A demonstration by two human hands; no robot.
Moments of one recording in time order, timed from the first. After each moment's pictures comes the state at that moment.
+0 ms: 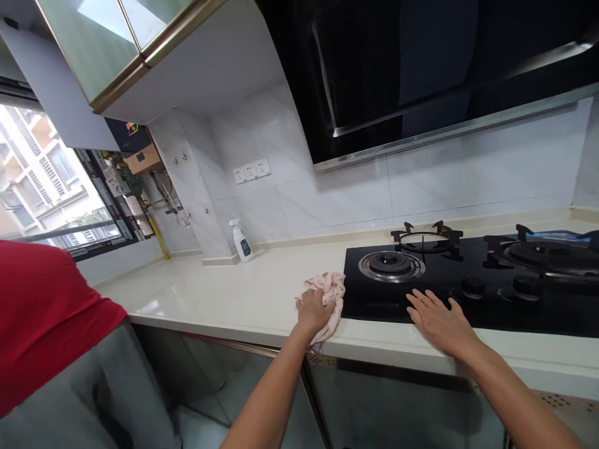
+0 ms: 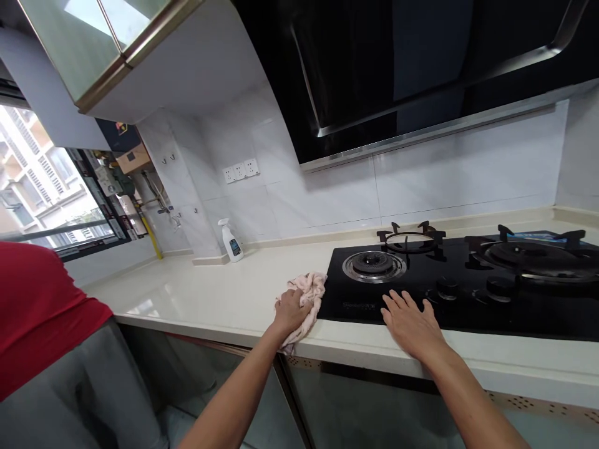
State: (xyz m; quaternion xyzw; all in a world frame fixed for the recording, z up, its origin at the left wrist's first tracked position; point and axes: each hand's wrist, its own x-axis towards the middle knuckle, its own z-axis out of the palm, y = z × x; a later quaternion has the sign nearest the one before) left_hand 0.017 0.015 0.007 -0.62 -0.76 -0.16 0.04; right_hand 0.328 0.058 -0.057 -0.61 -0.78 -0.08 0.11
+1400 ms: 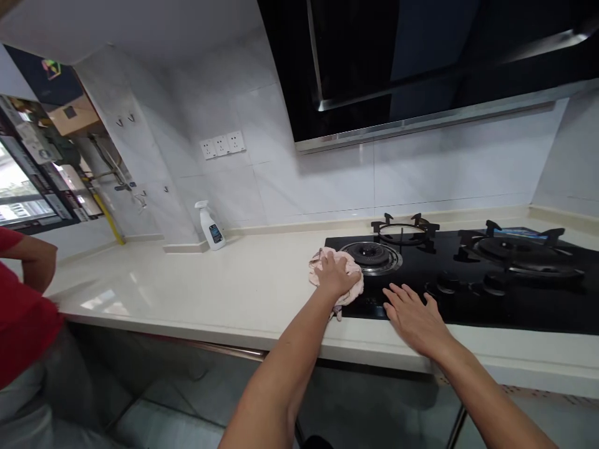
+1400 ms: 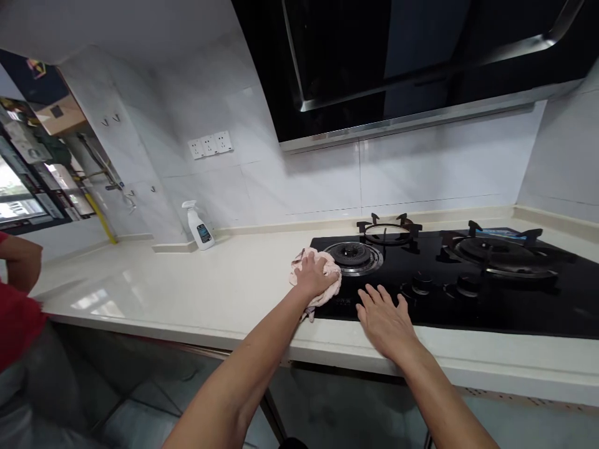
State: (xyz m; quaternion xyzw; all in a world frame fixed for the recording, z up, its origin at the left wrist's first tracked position) left_hand 0.128 0.118 0.013 -0.70 -0.69 -0.17 0.01; right_hand 0.326 0.044 -0.043 -0.61 -0.78 -0.09 0.12
